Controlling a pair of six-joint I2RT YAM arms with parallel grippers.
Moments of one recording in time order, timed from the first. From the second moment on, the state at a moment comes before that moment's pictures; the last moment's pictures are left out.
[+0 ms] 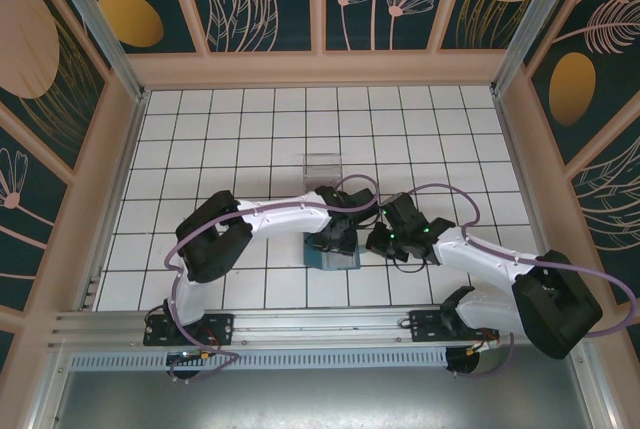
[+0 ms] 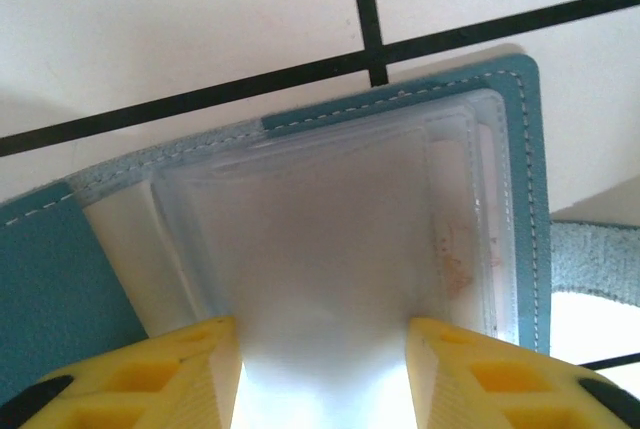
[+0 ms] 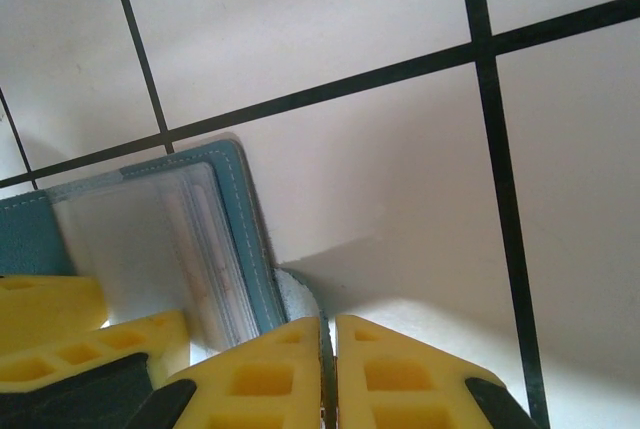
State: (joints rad) left arm -1.07 2.02 1.43 -0.87 -0.01 -0.89; right arm 0.68 1.18 0.48 -0.35 -0.19 0.95
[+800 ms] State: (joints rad) left arm -1.01 1.63 0.89 -0.32 0.06 -0.93; right arm 0.70 1.13 0.59 -0.46 -0.17 0.97
